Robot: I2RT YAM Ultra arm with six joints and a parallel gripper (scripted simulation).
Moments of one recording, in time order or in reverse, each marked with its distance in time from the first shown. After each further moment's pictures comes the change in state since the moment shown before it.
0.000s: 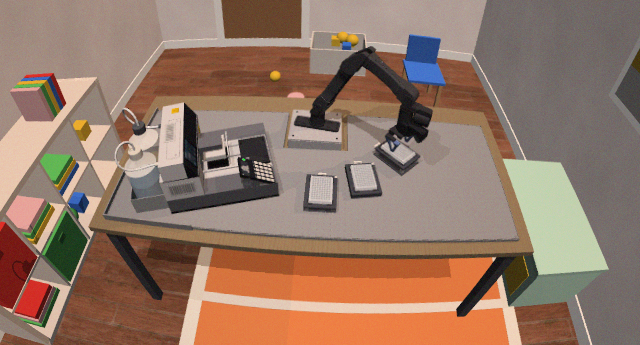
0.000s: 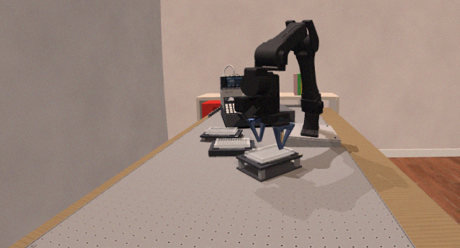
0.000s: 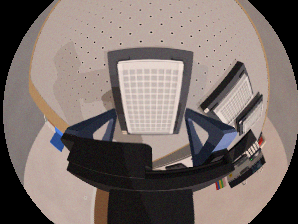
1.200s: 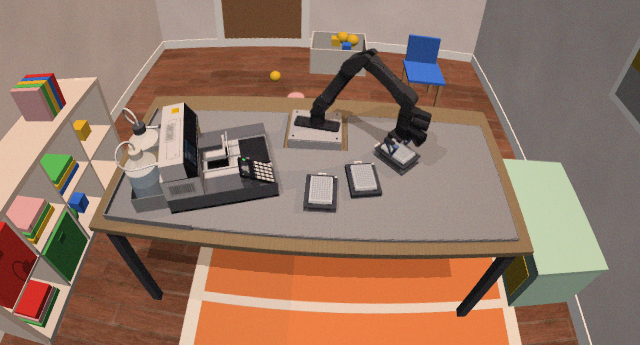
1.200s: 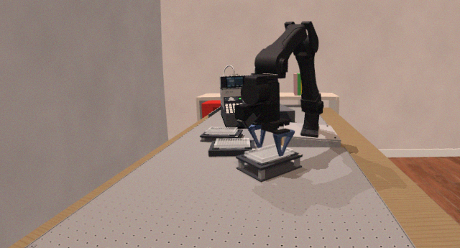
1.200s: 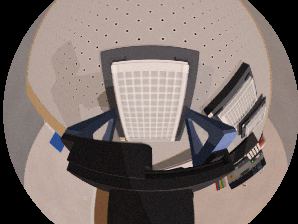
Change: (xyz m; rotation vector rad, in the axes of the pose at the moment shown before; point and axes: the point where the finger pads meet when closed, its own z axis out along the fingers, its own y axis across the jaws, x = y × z) arm 0.002 0.000 0.020 0.002 0.006 0.000
